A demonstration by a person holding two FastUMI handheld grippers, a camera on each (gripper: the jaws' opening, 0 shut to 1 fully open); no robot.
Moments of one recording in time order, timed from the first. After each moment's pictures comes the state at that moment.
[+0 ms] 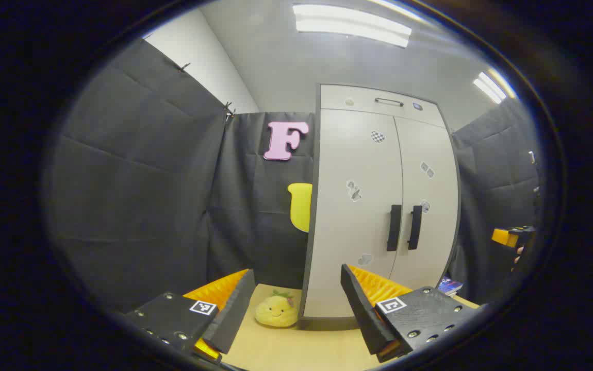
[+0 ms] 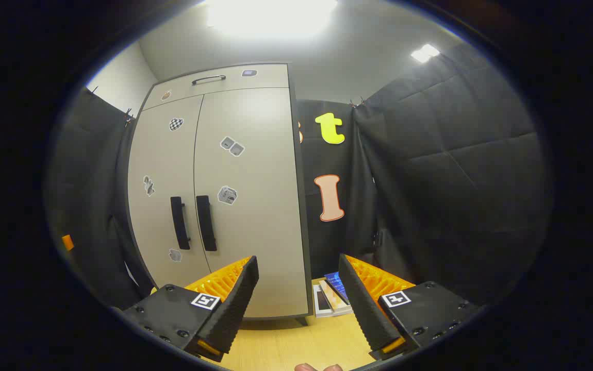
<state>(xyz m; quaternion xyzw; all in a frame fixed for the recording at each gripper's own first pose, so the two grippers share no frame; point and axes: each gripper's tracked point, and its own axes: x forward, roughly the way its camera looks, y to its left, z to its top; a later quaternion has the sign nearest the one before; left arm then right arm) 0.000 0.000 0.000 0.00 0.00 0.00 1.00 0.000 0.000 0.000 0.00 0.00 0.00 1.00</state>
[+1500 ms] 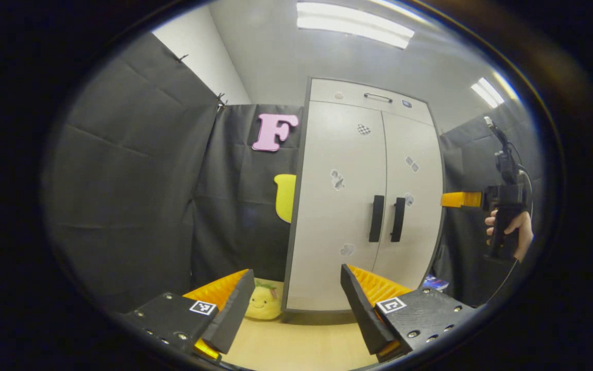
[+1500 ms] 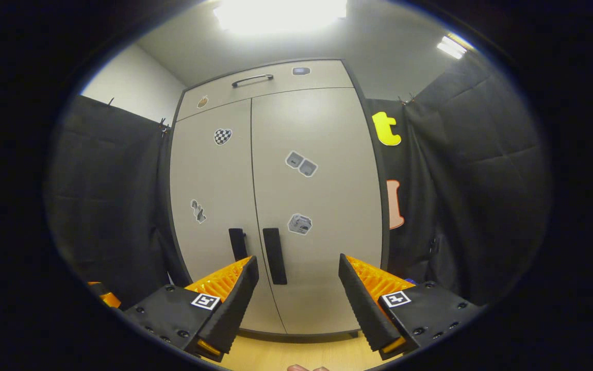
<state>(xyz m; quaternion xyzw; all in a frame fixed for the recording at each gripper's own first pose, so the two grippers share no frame) -0.011 -0.013 -0.033 -0.02 0.03 -0.02 1.00 0.063 0.133 0.057 -0.01 0.01 0.14 0.99</state>
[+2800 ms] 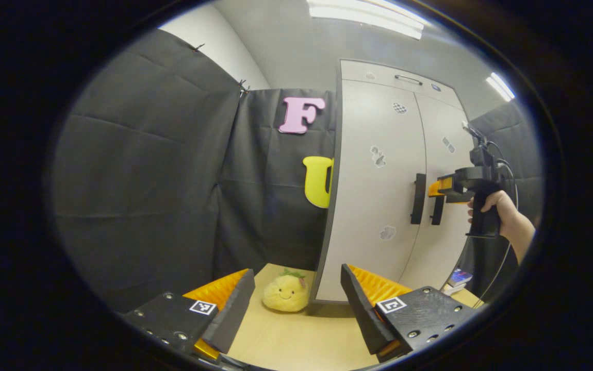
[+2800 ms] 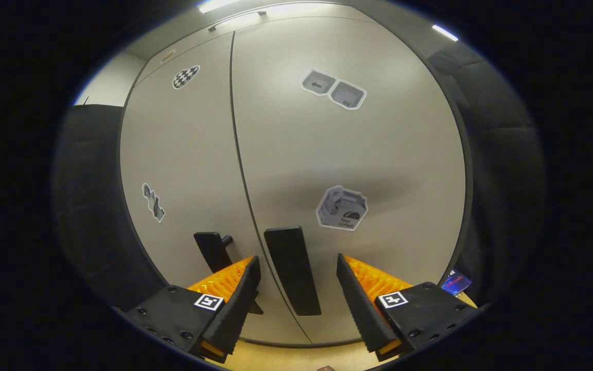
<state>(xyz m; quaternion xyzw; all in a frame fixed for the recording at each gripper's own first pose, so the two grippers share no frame) 0.019 0.036 -0.079 -0.03 0.07 0.04 1.00 0.197 0.208 0.004 0.03 0.10 0.13 0.99</state>
